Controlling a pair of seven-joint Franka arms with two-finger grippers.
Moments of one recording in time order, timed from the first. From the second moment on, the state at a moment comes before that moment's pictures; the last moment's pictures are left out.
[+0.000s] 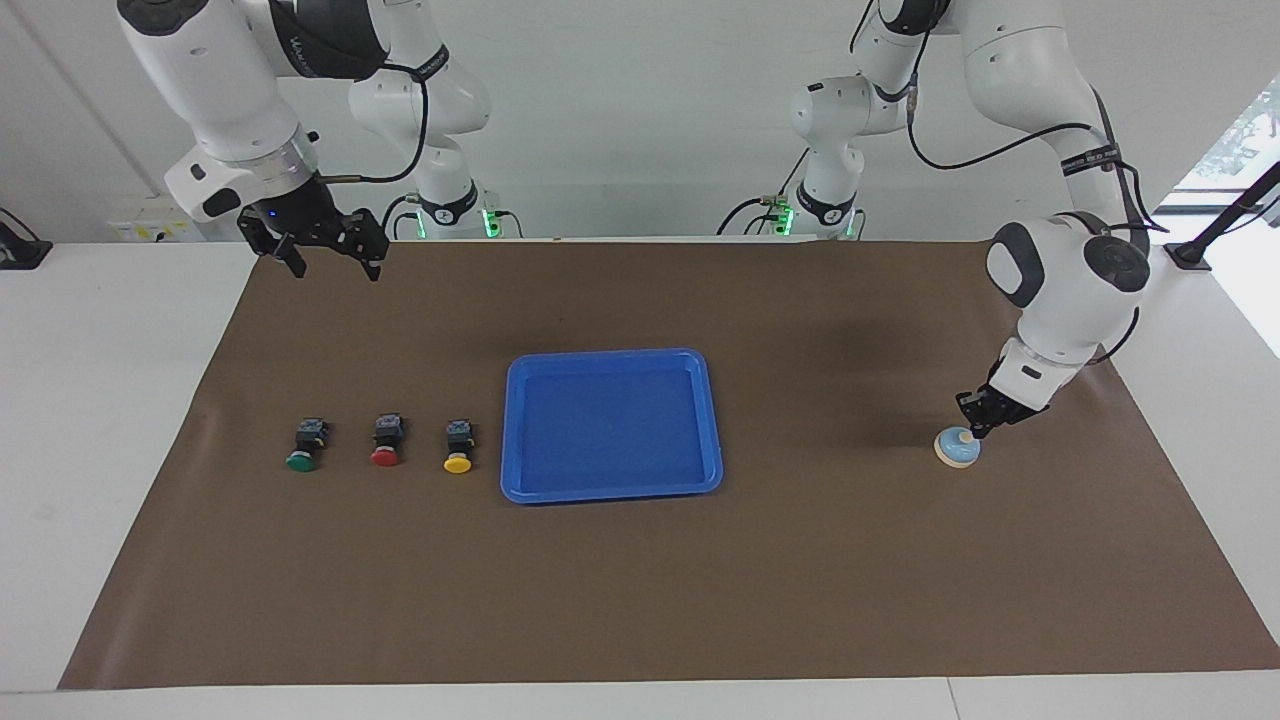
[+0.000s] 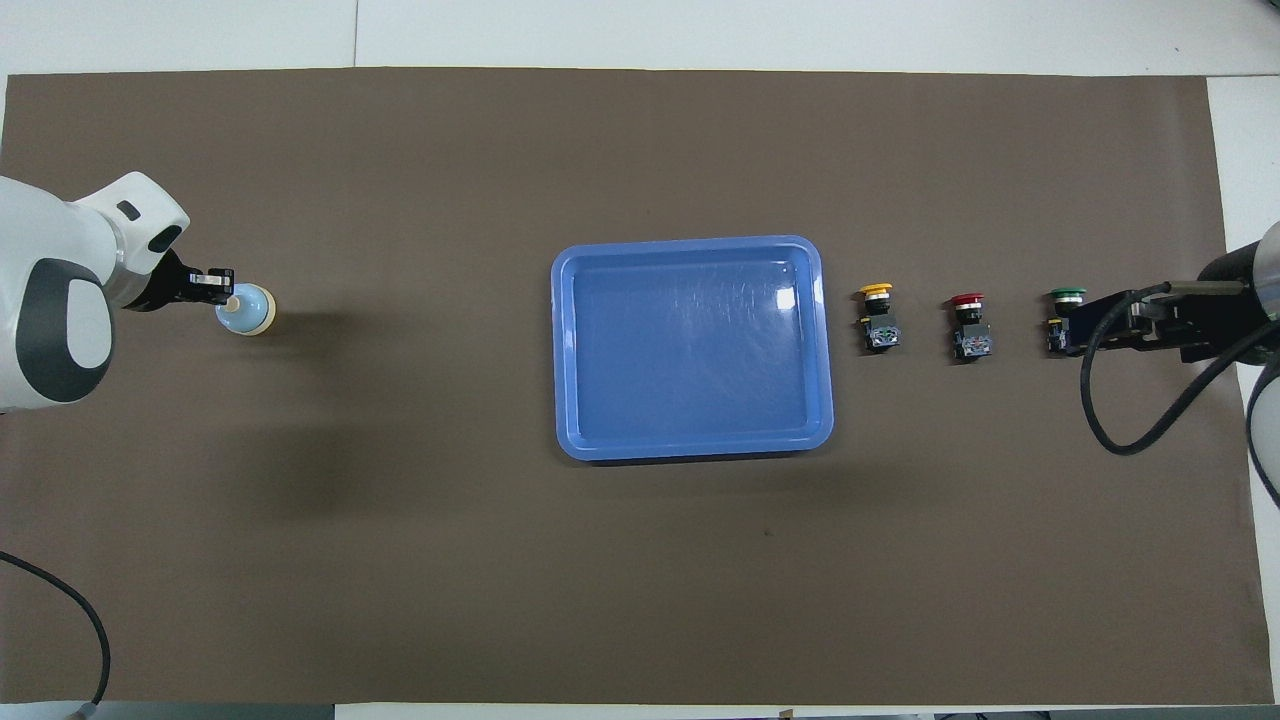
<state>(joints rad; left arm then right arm) 0.09 0.29 -0.04 -1.93 0.01 2.29 0.10 -0.01 -0.07 0.03 -1.72 0.00 1.58 0.10</state>
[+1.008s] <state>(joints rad) 0.07 0.13 -0.06 -1.65 0.01 1.68 0.10 -0.01 -0.07 0.03 -1.72 0.00 1.58 0.10</state>
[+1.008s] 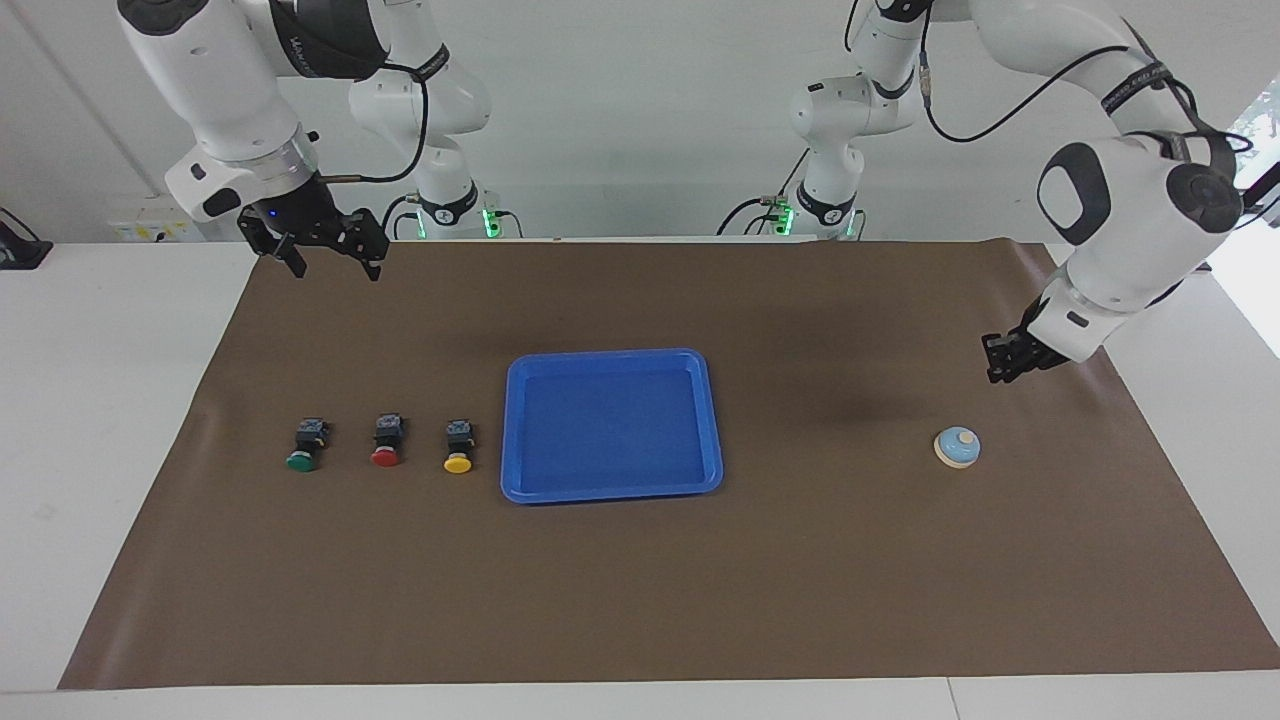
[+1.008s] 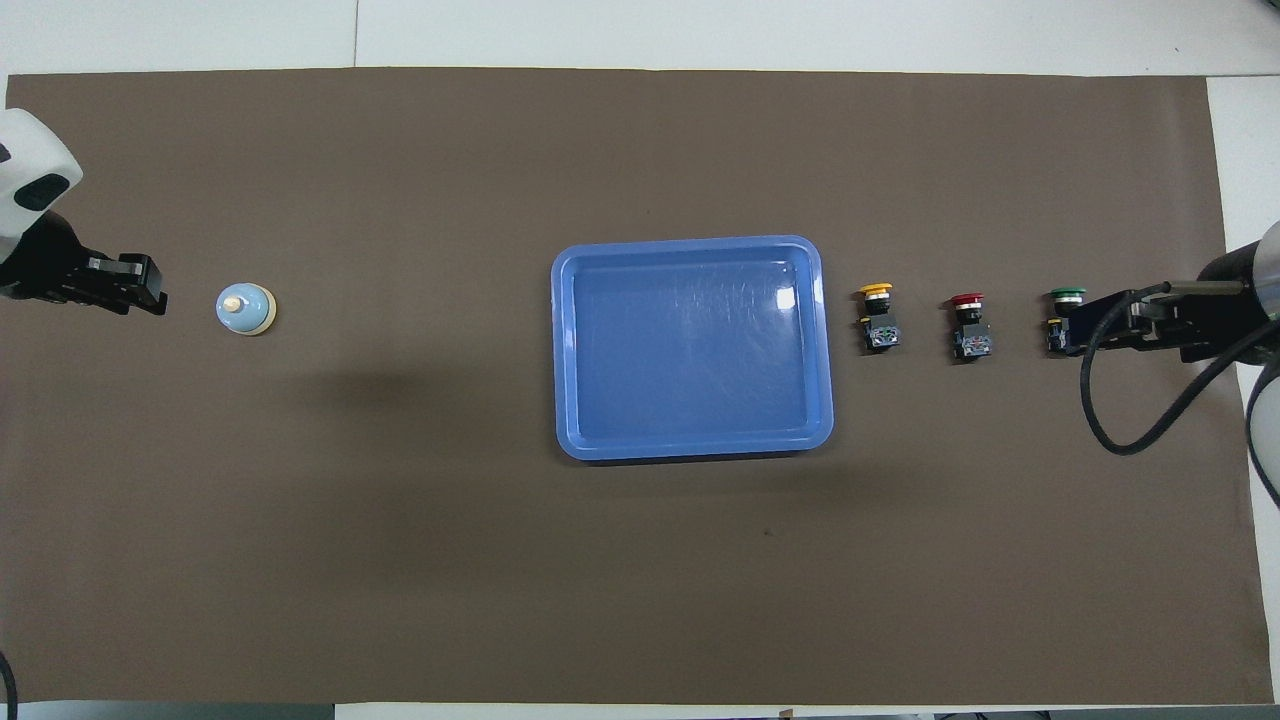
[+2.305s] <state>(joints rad) 0.06 0.01 -0.06 -1.65 0.01 1.55 0.10 -0.01 -0.07 0.03 -1.72 0.00 1.58 0.10</state>
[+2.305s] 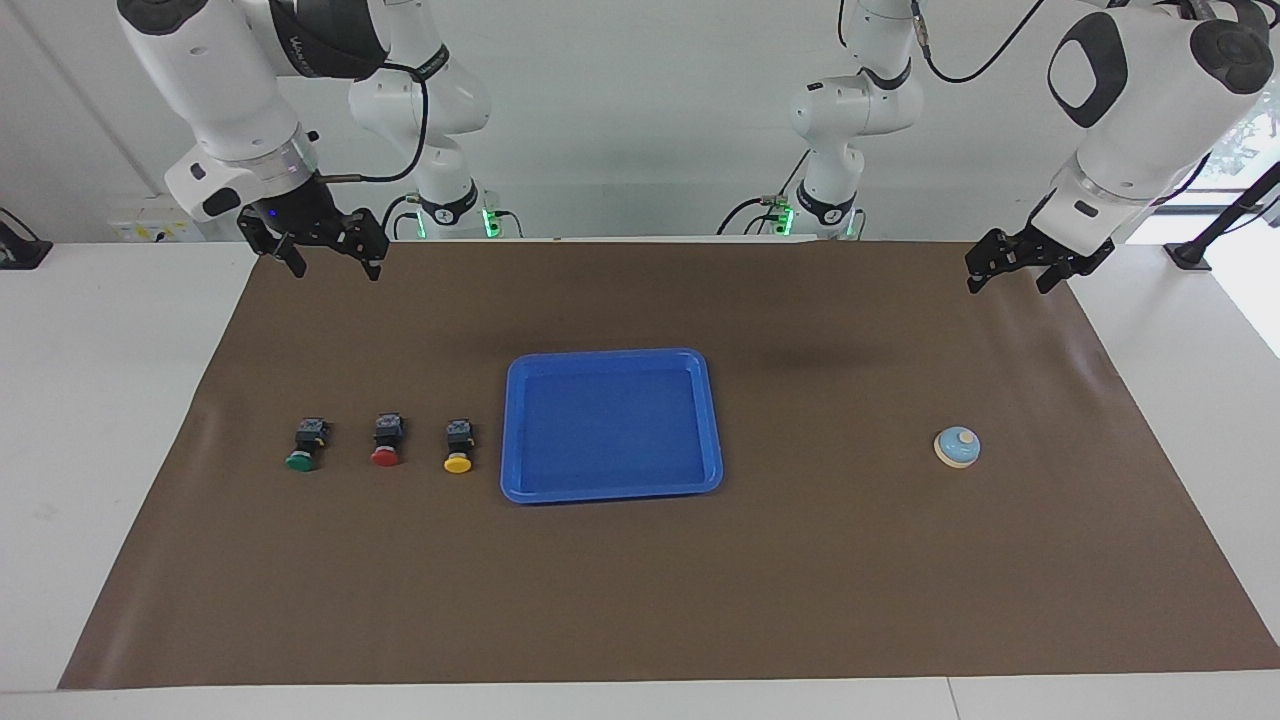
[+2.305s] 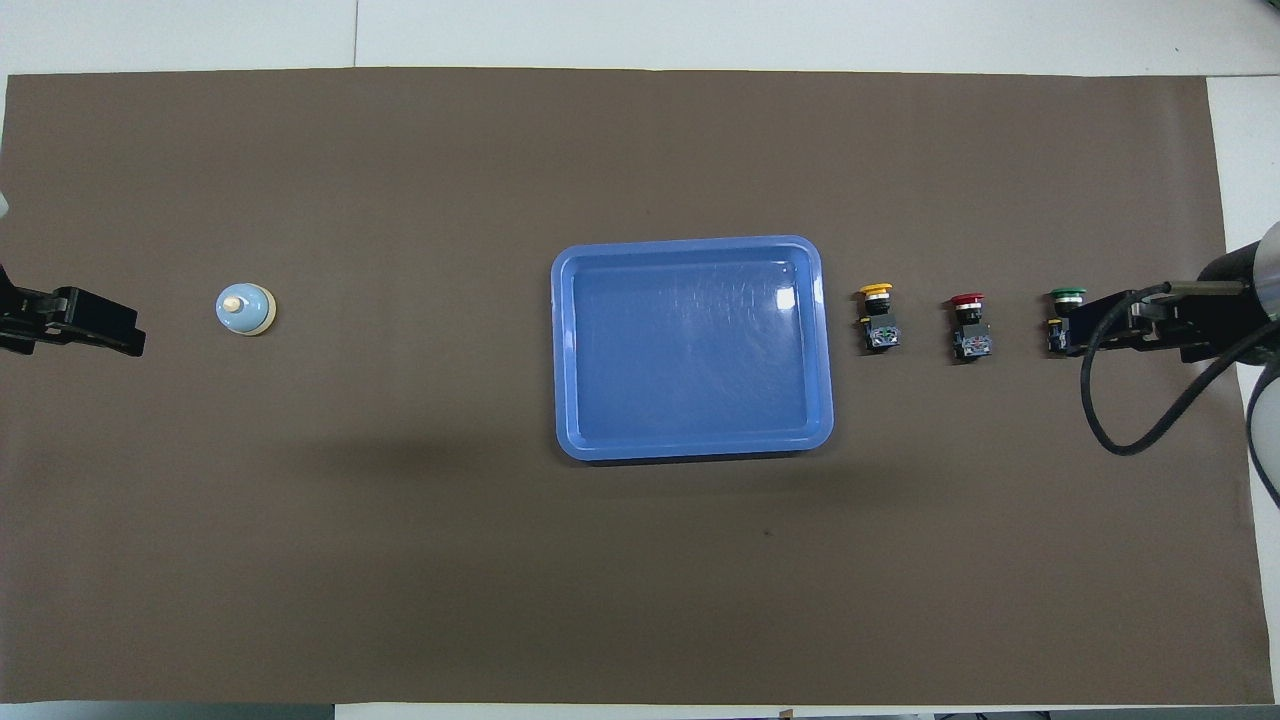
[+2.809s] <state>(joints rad) 0.06 0.01 -0.06 -1.65 0.01 1.55 0.10 -0.01 -0.07 0.03 -1.72 0.00 1.58 0.10</state>
